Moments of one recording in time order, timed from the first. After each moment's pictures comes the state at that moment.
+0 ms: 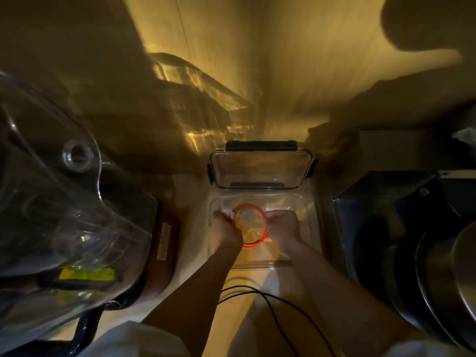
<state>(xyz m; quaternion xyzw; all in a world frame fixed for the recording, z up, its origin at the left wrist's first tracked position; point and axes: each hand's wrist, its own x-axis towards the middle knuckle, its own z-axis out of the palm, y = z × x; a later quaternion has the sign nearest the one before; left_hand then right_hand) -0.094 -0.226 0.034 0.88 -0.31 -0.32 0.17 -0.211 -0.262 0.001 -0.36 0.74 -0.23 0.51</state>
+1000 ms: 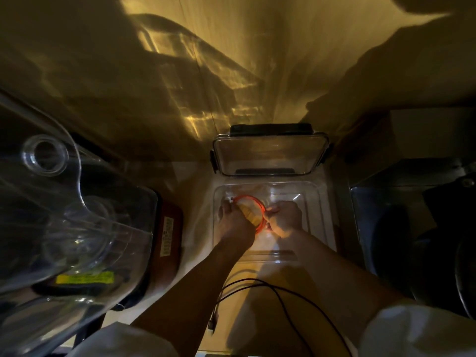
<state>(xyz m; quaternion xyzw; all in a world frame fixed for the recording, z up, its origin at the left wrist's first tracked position) -0.083 -0.235 0.012 0.80 -0.47 -0.37 0.02 -0.200 -0.277 -0.053 -0.33 0.76 -0.17 0.53</state>
